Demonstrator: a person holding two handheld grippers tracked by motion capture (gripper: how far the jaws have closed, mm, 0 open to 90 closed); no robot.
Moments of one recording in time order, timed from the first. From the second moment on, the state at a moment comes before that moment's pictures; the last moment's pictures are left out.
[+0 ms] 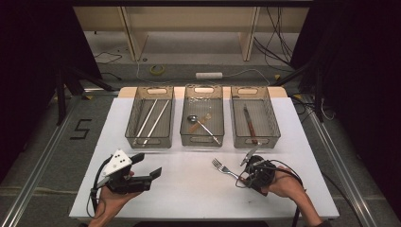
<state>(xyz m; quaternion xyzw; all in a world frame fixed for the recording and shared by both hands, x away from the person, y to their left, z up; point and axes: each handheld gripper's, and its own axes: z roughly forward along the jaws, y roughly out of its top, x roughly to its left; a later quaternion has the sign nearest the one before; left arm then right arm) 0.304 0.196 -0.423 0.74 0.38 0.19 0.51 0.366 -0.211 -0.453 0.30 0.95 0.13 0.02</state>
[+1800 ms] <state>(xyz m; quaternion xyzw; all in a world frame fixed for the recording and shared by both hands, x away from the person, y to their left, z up) 0.305 0.198 -0.423 0.74 0.39 0.19 0.51 0.471 -0.259 -0.367 0.43 0.84 0.33 0.07</state>
